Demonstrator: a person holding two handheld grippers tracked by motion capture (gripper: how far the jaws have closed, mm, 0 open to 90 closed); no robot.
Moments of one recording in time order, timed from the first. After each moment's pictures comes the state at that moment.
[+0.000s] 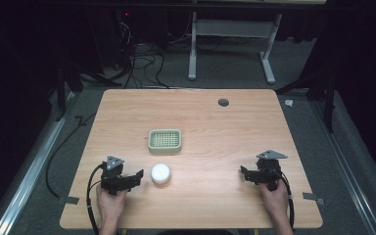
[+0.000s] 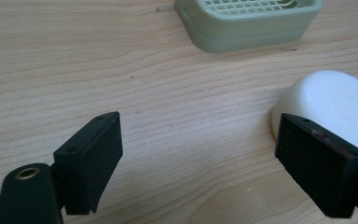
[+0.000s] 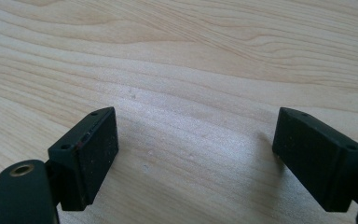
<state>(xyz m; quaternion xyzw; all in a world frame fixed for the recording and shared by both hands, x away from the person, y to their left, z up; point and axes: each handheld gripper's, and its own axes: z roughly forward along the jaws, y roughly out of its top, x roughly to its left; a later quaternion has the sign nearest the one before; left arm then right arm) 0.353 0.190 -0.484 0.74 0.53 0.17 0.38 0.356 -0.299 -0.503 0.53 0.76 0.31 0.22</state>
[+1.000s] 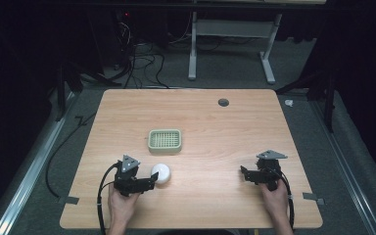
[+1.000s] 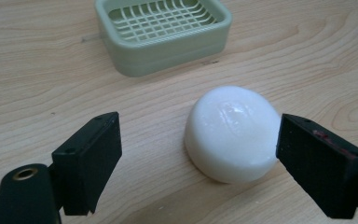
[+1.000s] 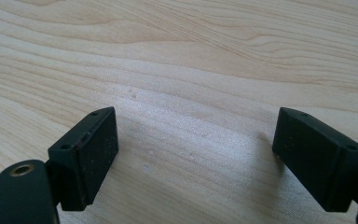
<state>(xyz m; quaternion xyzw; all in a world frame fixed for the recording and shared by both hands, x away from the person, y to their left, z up) 0.340 0.146 -0.463 0.78 0.46 0.16 0.39 0.356 -0.299 -0.503 0.53 0.76 0.31 0.22</state>
